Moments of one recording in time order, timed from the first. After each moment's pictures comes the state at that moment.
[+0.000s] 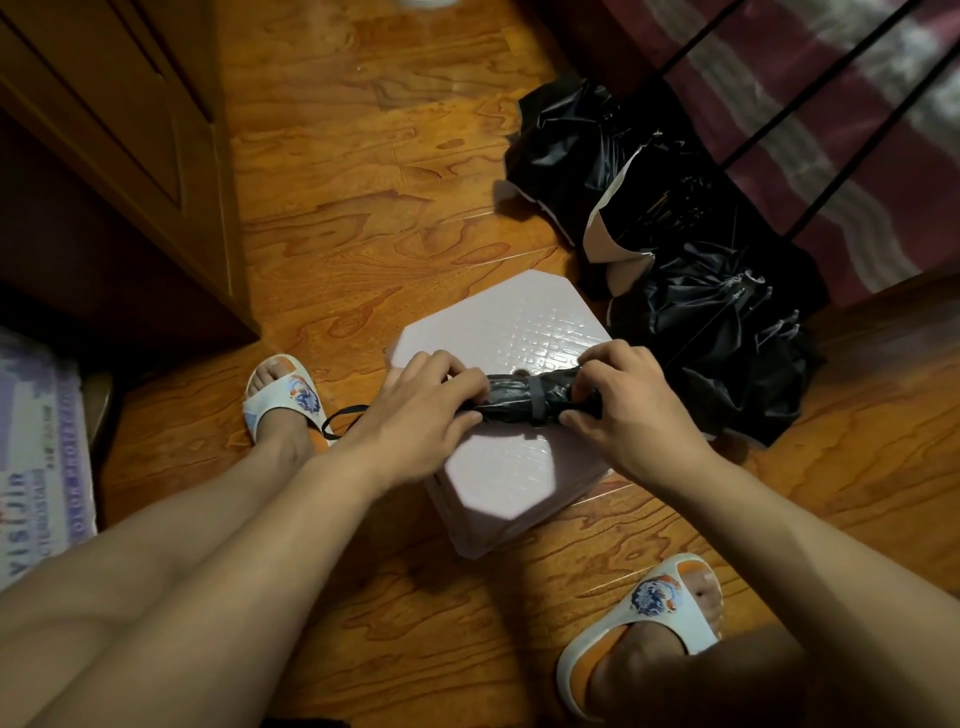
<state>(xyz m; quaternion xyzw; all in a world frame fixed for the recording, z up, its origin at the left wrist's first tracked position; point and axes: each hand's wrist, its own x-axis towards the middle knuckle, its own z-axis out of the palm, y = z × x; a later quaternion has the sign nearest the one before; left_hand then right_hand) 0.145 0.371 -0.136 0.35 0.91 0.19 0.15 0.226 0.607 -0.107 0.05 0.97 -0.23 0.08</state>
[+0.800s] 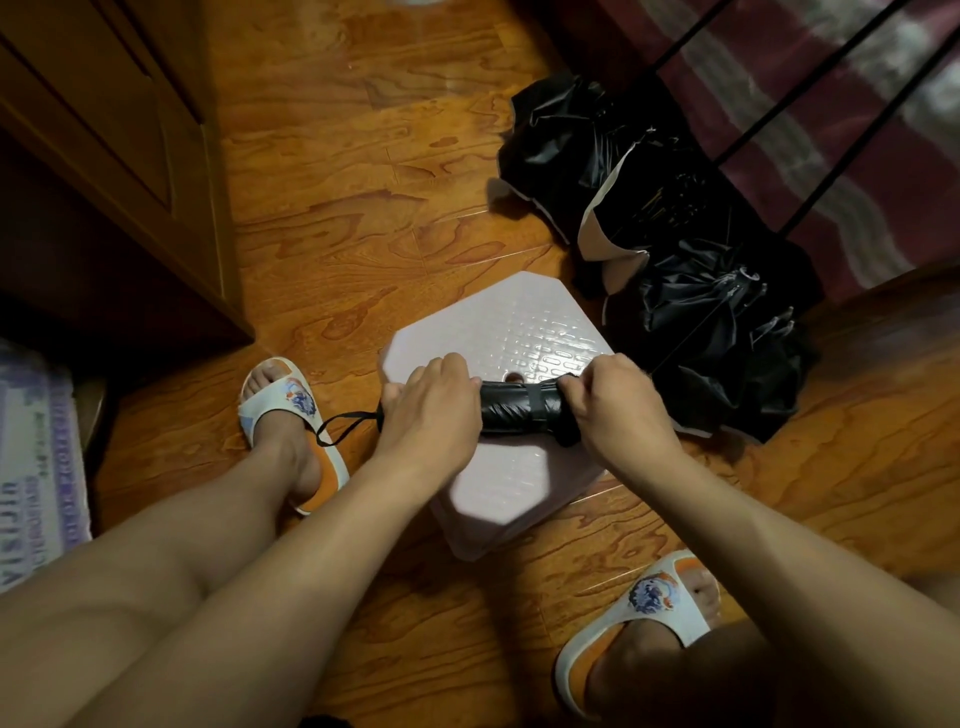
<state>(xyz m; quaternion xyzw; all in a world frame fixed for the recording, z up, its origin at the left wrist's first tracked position) 0.158 0.413 -0.132 0.14 0.97 0.16 0.14 0.210 0.589 -0.116 0.24 0.93 -0.26 0.08</state>
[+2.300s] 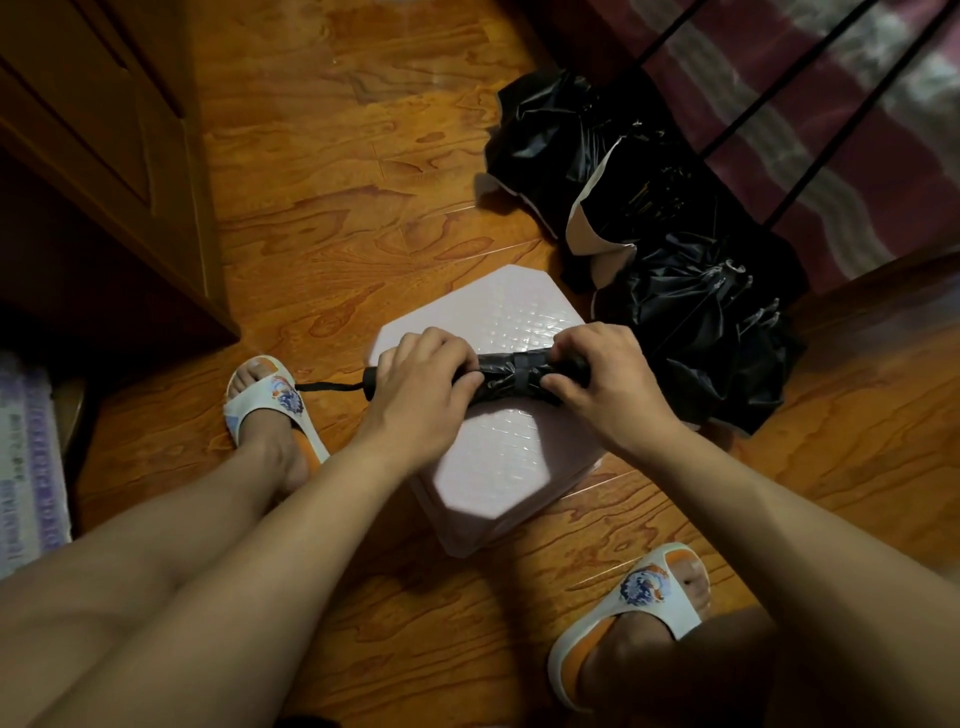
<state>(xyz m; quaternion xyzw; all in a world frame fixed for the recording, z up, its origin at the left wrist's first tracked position) 0.146 0.403 -0.149 0.25 0.92 0.29 0.06 0.209 0.614 -0.119 0.09 0.94 -0.34 0.03</state>
